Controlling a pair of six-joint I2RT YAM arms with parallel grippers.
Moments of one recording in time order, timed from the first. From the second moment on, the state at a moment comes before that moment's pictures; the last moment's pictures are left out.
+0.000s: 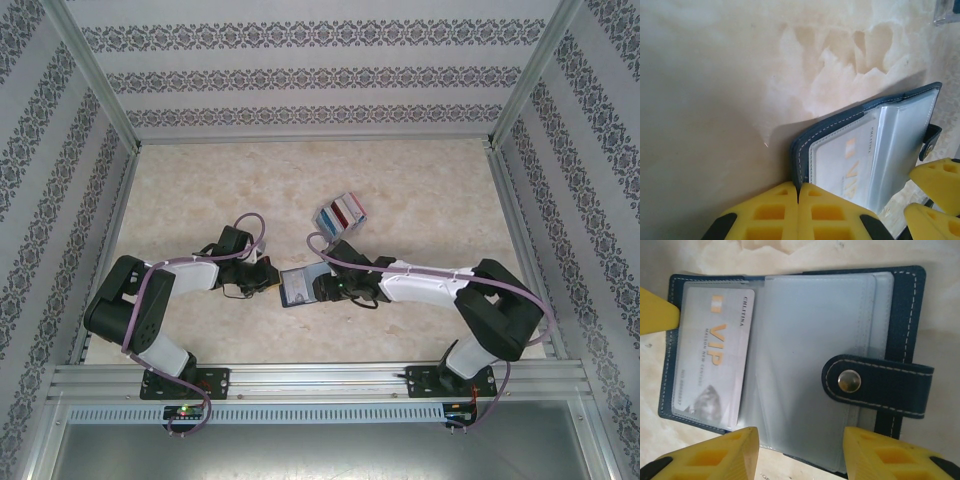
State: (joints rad) left arm -0.33 1.58 0.61 -0.08 0.57 -0.74; right arm 0.86 1.58 0.79 -0.26 -0.07 0.63
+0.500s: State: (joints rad) left arm -0.33 1.58 0.60 -0.08 0.57 -0.74; right arm 0.86 1.59 0.79 -0.20 -0.11 0.65
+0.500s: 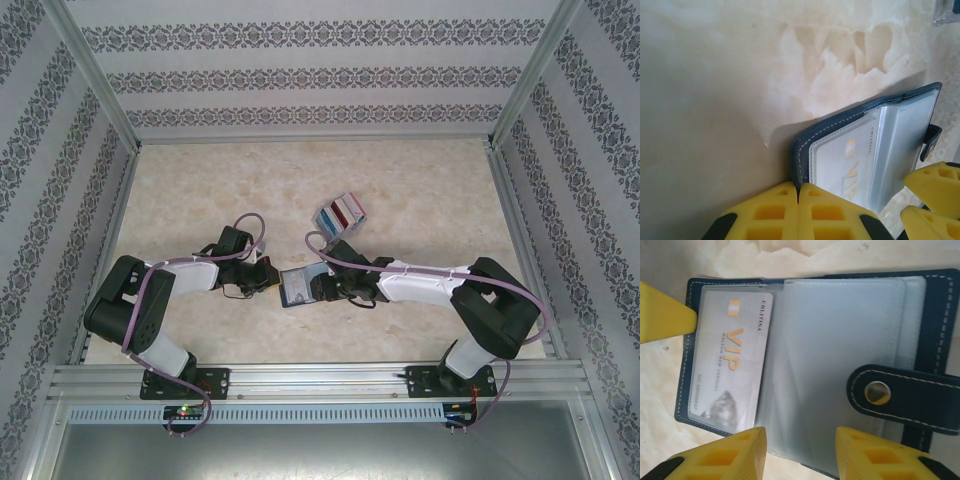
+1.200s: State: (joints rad) left arm -0.33 1.58 0.60 -0.07 0.57 -0.74; right arm 0.86 1.54 0.79 -0.24 -0.05 0.65
